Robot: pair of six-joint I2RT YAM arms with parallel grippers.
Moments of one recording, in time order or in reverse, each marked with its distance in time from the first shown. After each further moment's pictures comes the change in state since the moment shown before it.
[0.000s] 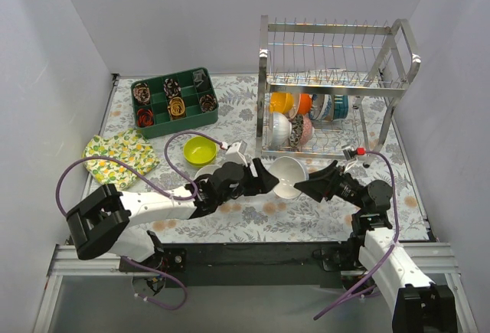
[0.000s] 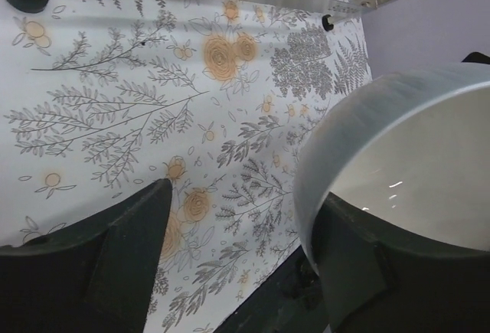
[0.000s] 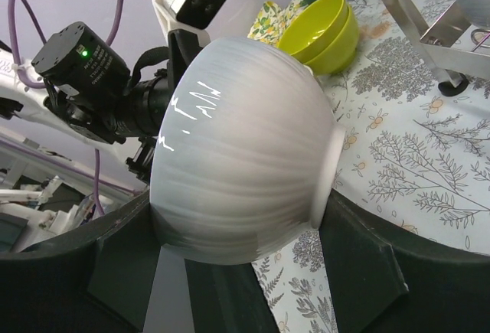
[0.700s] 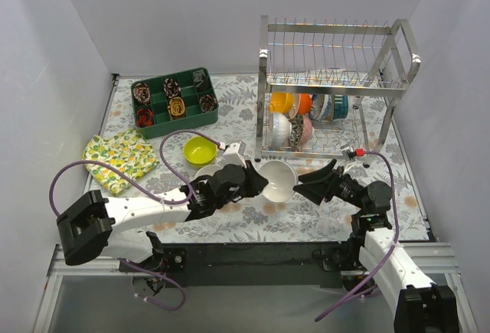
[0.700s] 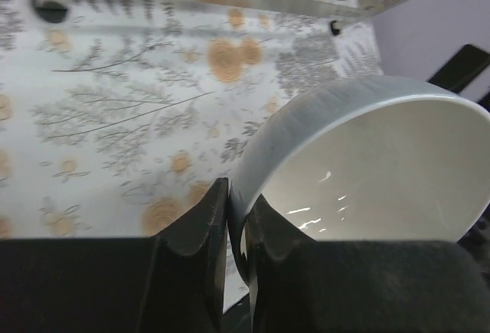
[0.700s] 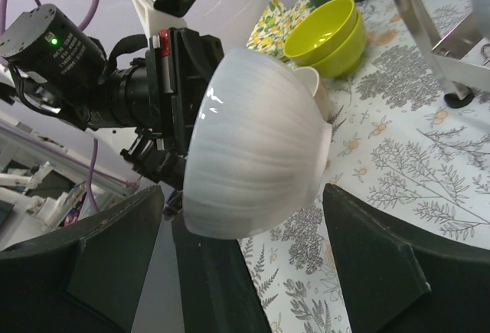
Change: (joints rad) left arm -0.069 -0.054 0.041 -0.081 -0.105 0.006; right arm 0.027 0.003 -0.001 0.032 -0.023 -0.029
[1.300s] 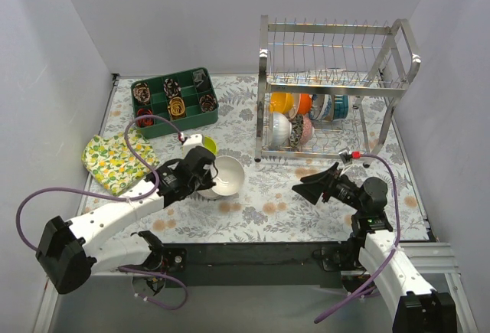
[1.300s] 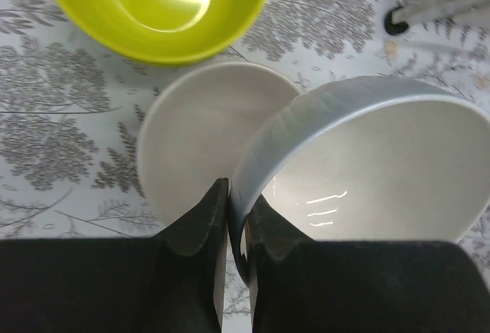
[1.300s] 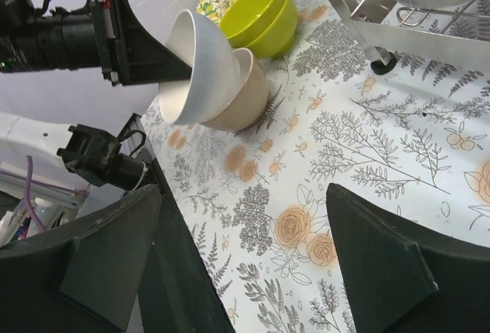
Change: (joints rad) left arm 0.273 -0.220 0.096 -0.785 -0.092 0.171; right arm -0.012 -0.050 0.000 -0.275 0.101 -0.211
